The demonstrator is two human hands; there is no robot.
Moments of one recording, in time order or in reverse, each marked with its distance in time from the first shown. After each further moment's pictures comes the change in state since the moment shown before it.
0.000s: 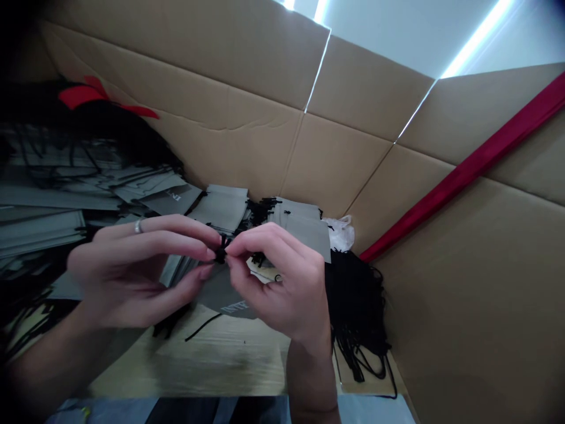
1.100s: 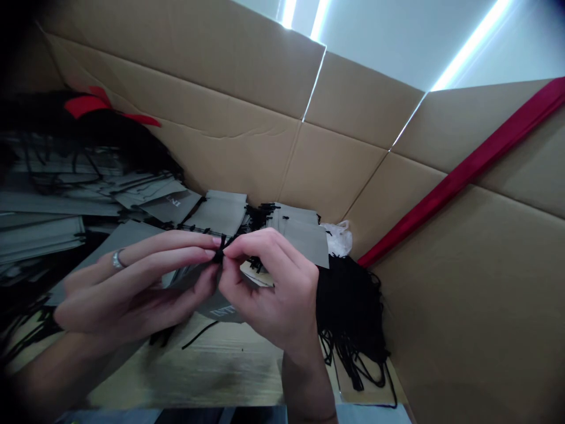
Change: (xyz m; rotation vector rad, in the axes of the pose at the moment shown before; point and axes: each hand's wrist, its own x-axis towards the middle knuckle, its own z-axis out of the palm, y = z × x) left_hand -0.005 0.014 0.007 0.370 0.094 0.134; right_hand 0.001 -0.004 0.019 -0.039 0.155 0.005
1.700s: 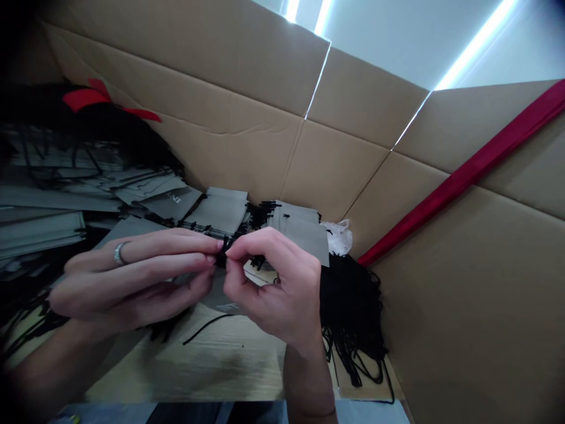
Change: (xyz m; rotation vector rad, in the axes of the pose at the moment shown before) left_hand 0.001 -0.012 -0.008 -0.083 -0.073 0.040; right_hand 0.001 0.001 -0.007 0.005 -0.067 0.026
